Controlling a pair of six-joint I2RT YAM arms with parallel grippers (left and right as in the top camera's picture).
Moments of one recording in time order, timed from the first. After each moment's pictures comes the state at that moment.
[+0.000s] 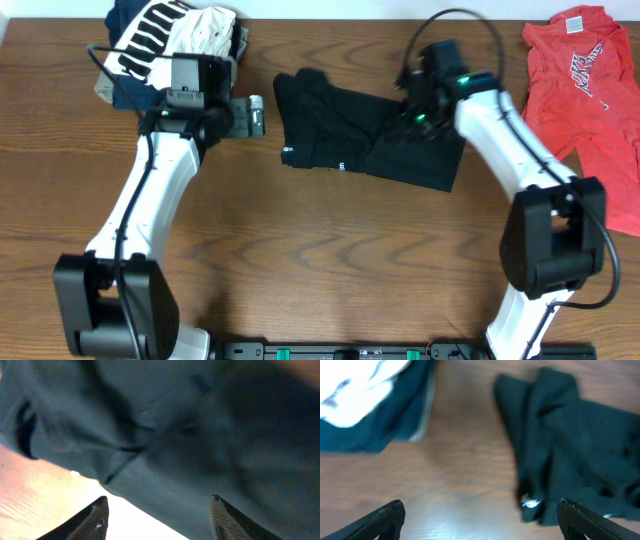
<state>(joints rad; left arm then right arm) -0.08 1.67 1.29 -0.56 0.16 -0.11 0.21 1.99 1.60 -0.87 -0.27 0.07</state>
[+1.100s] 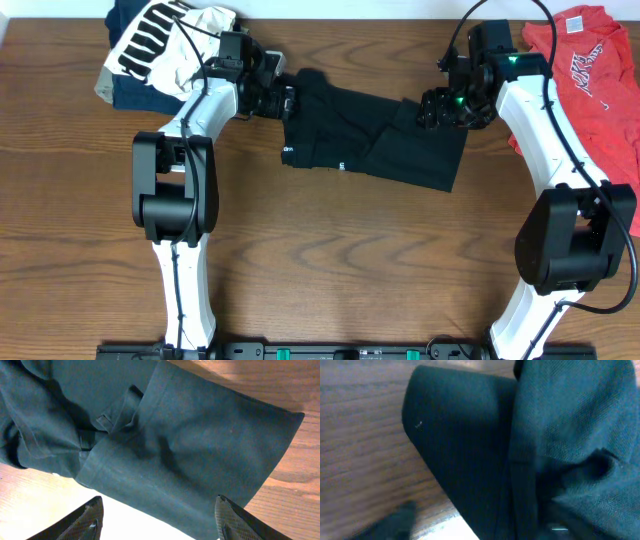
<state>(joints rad) -0.11 2.30 1.73 -0.57 0.41 0.06 0.09 1.99 1.70 -1.01 -0.27 0.06</state>
